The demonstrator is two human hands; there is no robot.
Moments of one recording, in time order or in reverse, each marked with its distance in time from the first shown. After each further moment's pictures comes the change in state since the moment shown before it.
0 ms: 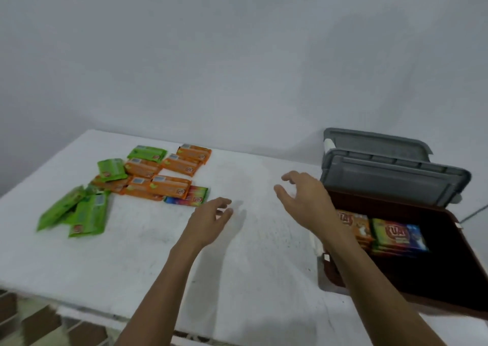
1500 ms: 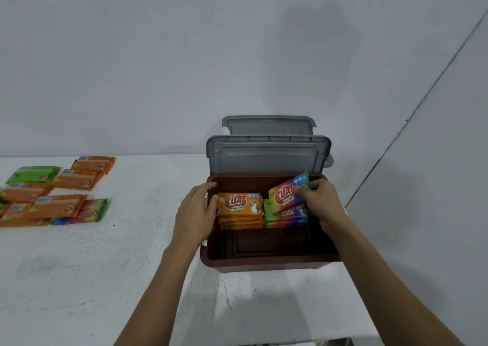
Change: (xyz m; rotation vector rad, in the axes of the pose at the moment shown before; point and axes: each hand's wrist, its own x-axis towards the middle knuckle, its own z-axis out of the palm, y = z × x) left_hand -0.008 0.181 0.138 0.055 0.105 0.070; right_hand -0.069 0.215 -0.108 0.644 0.188 0.705
